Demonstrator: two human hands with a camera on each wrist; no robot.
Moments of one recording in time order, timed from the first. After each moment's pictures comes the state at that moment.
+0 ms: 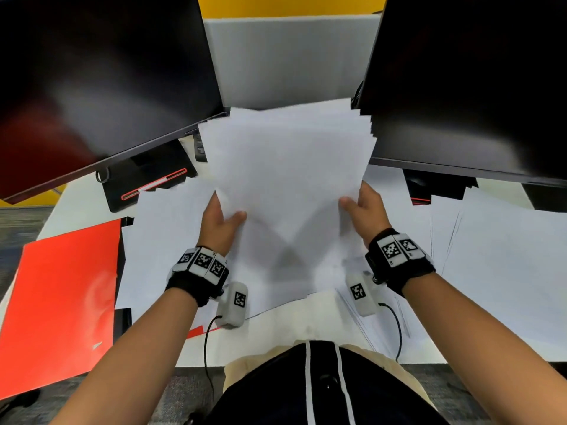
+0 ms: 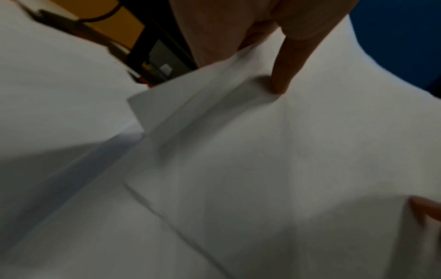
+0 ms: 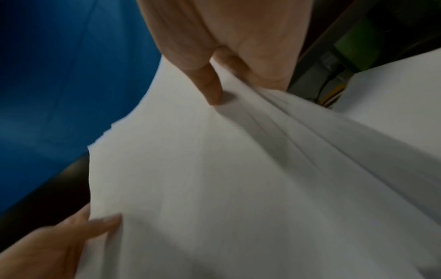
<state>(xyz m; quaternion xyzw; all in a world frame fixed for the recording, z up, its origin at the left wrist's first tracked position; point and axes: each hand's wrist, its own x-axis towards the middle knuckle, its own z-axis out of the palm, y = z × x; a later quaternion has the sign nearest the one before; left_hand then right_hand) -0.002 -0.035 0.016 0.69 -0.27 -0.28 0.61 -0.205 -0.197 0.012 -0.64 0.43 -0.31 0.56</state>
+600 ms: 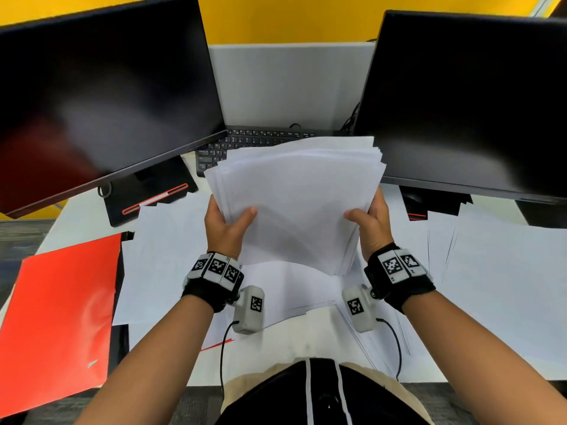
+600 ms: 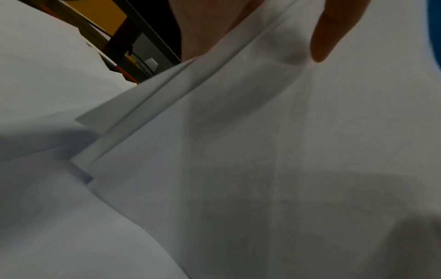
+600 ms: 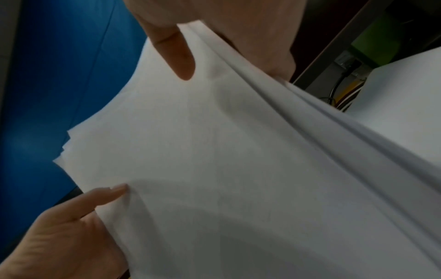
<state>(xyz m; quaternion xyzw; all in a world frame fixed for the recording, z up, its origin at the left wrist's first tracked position) -0.013 -0.052 0.033 0.60 -0.25 -0.23 0.72 -0.206 -0.186 0.041 -0.54 0.32 -0.42 0.65</state>
